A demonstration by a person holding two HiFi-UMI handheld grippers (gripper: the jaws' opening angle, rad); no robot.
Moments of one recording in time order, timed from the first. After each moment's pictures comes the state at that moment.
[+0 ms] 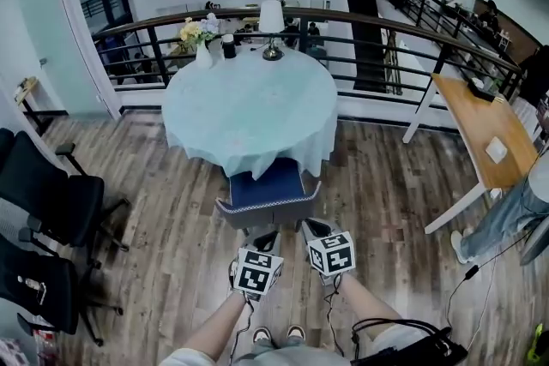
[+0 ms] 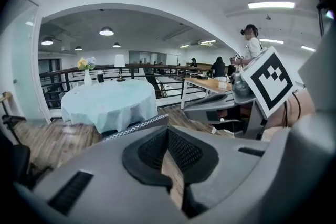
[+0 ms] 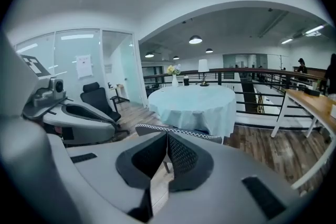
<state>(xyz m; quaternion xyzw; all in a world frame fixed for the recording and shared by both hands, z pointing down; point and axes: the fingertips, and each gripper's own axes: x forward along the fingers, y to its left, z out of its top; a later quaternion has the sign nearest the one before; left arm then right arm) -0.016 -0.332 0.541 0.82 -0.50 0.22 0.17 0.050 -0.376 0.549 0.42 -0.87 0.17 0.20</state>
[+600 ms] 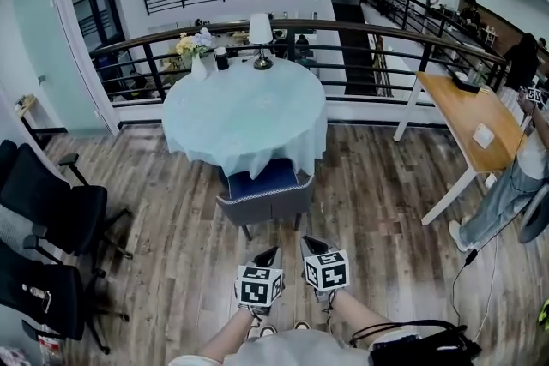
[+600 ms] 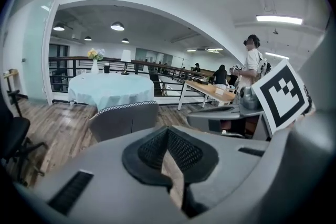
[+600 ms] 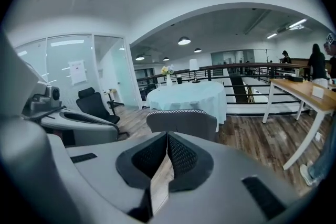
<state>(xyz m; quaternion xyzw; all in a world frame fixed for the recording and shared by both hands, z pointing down) -0.005 -0.228 0.546 0.81 -0.51 0.18 0.22 0.062 -0.264 0.554 0.46 -0.85 0.20 0.18</state>
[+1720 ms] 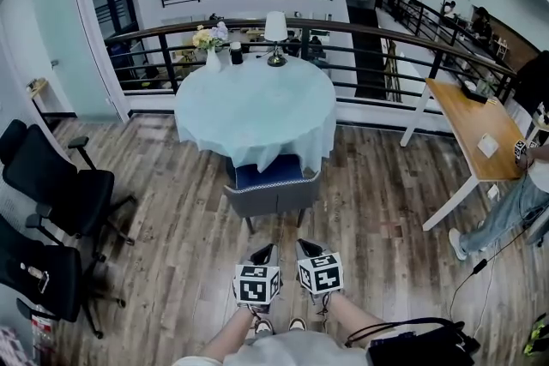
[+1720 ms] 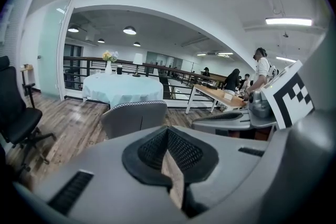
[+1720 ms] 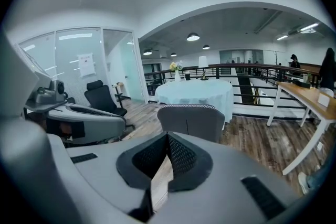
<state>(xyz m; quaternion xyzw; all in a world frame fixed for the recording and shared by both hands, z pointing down) -0.027 -0.198 0.542 0.78 -0.56 0.15 0.23 0.037 -0.223 0.555 0.43 -0.86 0.19 0.21</state>
